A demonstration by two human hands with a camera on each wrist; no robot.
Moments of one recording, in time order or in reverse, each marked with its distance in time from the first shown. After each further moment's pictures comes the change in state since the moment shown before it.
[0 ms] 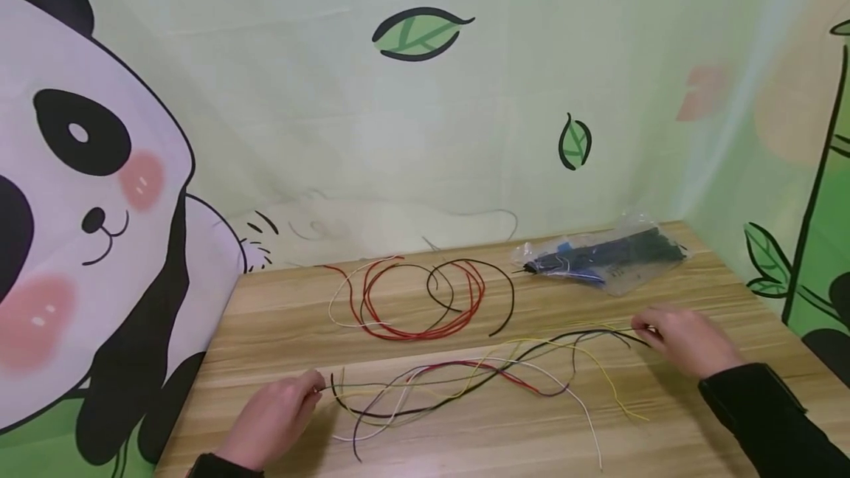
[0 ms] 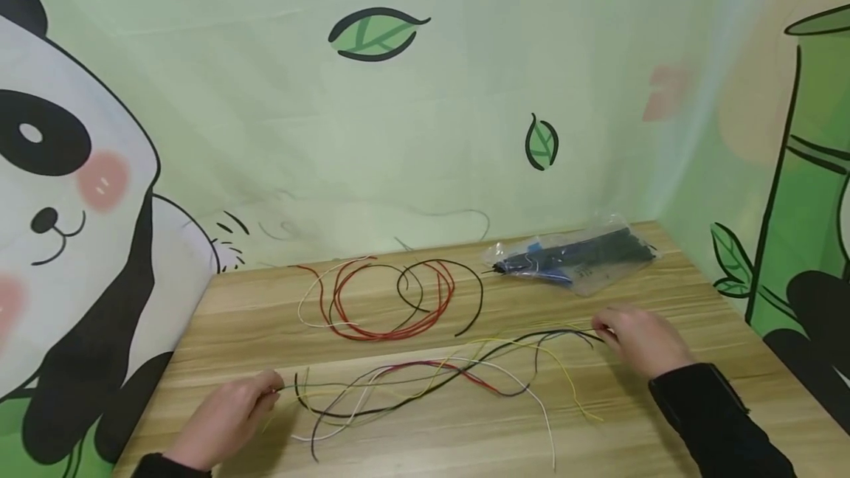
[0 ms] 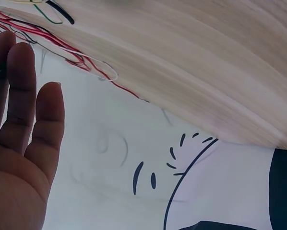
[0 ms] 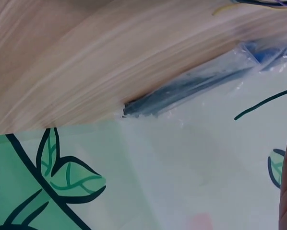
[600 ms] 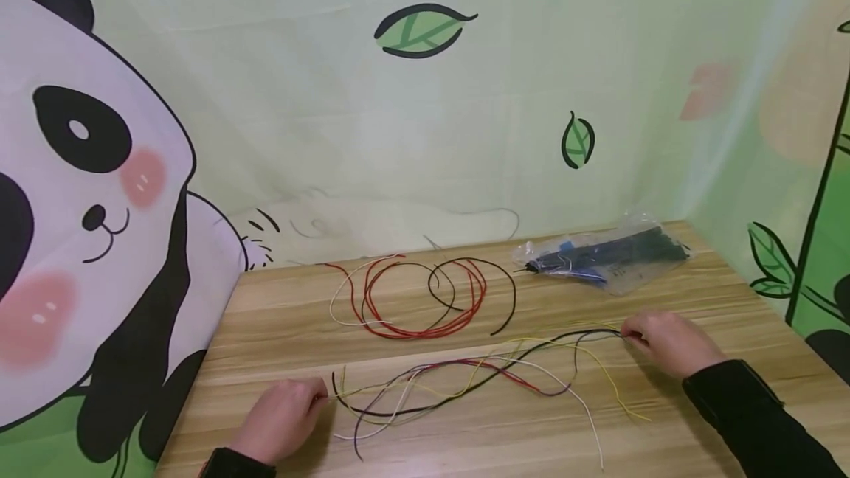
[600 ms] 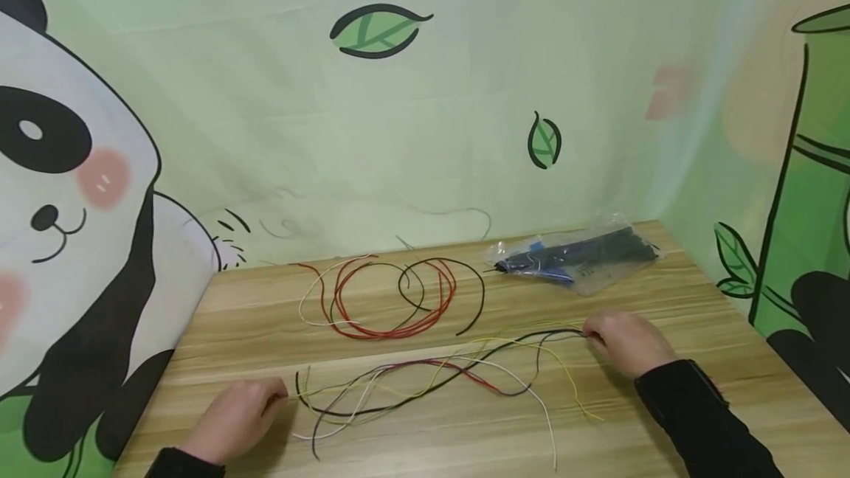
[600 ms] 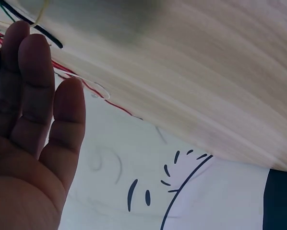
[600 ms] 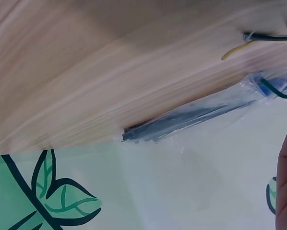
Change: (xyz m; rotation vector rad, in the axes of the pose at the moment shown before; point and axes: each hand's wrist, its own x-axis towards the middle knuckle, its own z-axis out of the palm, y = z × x) left_hand 0.002 -0.004 0.018 0.053 -0.064 -0.053; right_hand 0.008 -0.004 0.021 0.024 -0.088 -0.002
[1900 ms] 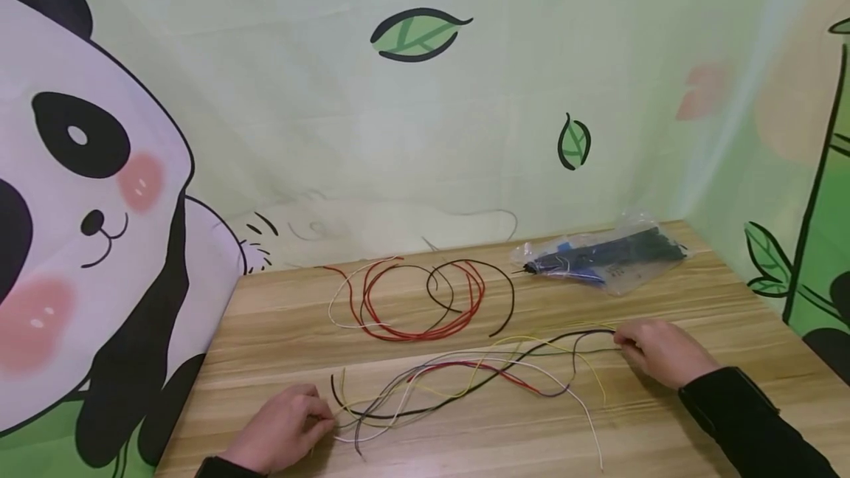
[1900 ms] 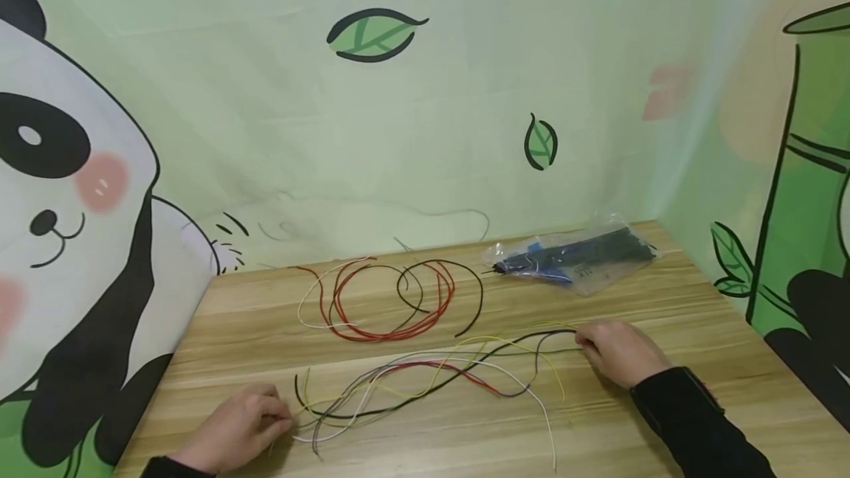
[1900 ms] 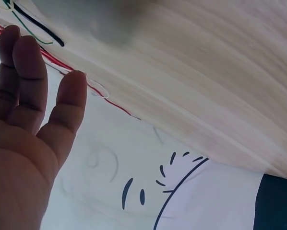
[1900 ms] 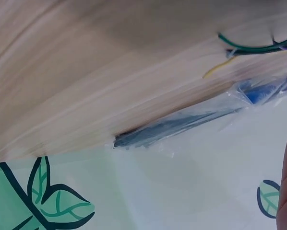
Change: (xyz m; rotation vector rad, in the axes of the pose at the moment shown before) left_hand -0.005 -0.008 -0.007 -0.220 -0.210 0.125; right_hand -0.005 -0.006 0.008 0.087 -0.002 -0.007
